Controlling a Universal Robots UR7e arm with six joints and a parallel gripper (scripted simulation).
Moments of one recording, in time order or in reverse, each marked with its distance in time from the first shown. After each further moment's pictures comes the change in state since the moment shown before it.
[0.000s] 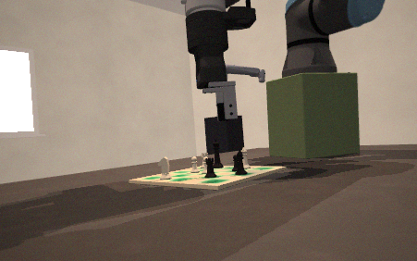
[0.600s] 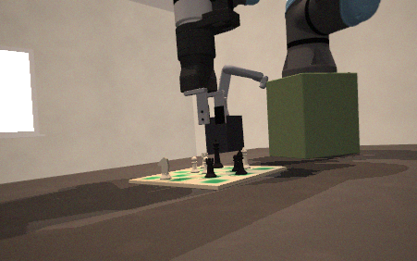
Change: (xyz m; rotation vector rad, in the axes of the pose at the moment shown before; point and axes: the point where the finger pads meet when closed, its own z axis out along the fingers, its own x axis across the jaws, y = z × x) arm -0.024 0.023 0.005 0.000 0.002 0.767
